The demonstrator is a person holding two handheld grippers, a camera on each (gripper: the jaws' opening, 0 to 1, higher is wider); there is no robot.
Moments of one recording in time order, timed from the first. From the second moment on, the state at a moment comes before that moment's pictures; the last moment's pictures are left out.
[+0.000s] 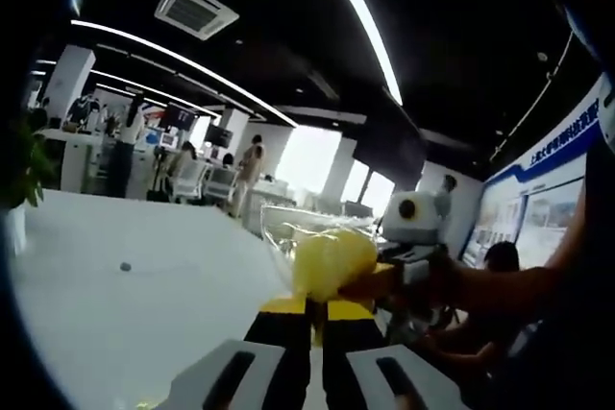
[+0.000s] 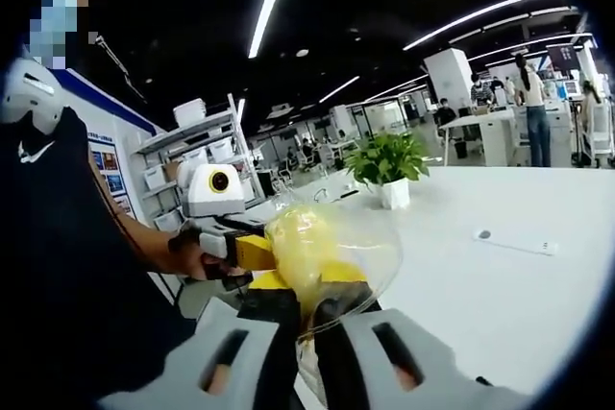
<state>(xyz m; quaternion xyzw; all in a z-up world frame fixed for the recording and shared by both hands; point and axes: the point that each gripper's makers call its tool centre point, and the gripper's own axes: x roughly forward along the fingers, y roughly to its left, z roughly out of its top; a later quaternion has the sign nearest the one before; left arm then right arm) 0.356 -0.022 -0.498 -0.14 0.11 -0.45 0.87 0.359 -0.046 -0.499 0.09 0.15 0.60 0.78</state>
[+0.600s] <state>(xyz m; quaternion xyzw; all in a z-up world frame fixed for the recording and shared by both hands) 0.359 -0.019 -0.490 -0.17 0.11 -0.44 0.88 0.363 -0.045 -0.490 0.07 0.11 0.59 0.79</state>
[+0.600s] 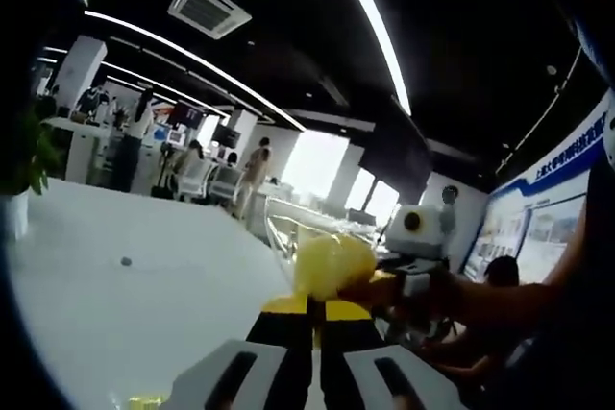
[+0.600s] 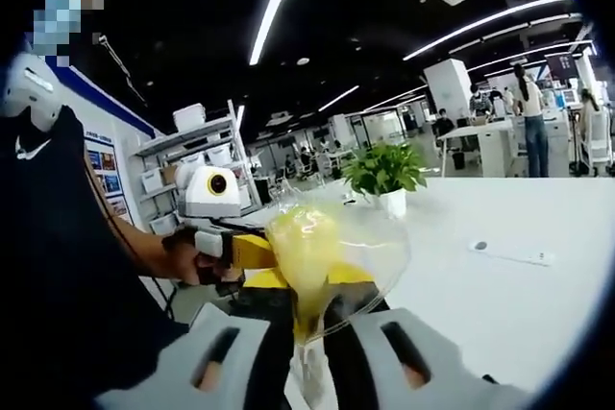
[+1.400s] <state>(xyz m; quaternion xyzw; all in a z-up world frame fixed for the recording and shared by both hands) 0.364 -0.016 -0.476 -0.21 0.10 -0.44 0.87 0.399 -0.075 -0.466 0.09 0.05 0.51 0.85</state>
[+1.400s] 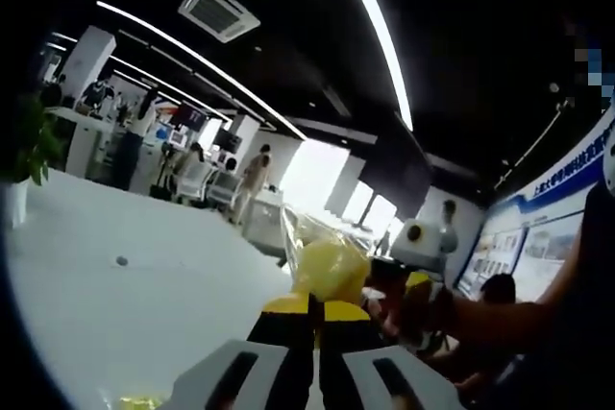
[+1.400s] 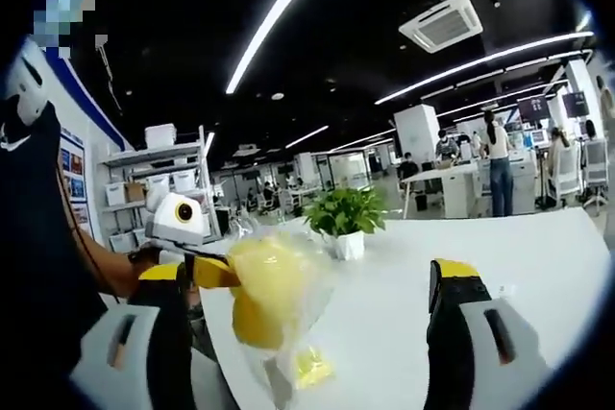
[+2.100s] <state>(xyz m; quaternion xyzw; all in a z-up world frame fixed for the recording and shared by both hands) 0.379 -0.013 -0.472 -0.26 0.13 -0.42 0.86 0.382 -0.128 -0.499 0.03 0.07 0.45 0.89</state>
